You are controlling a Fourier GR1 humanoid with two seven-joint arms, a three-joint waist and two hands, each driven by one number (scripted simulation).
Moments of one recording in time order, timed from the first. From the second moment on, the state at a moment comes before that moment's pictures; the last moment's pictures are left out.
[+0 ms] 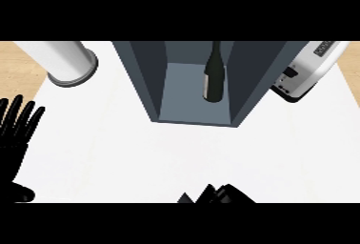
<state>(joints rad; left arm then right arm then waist) 0.06 0.60 -0.03 -1.50 0.87 -0.32 -0.38 -0.35 -0.19 0.70 -2.26 -0.06 -0.16 0.52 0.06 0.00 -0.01</state>
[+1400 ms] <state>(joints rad) 0.05 0.55 0.10 -1.40 0.82 -0.42 -0.36 -0.94 0.00 0.40 -1.40 -0.35 -0.19 0.32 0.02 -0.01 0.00</state>
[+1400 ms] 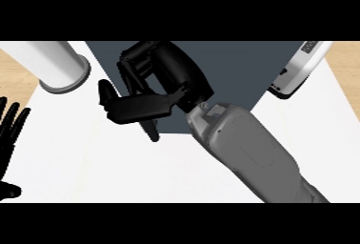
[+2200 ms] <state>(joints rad) 0.03 0.53 0.11 -1.40 0.81 -0.44 -0.33 -0.94 -0.04 0.36 -1.28 -0.34 0.02 0.15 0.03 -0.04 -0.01</state>
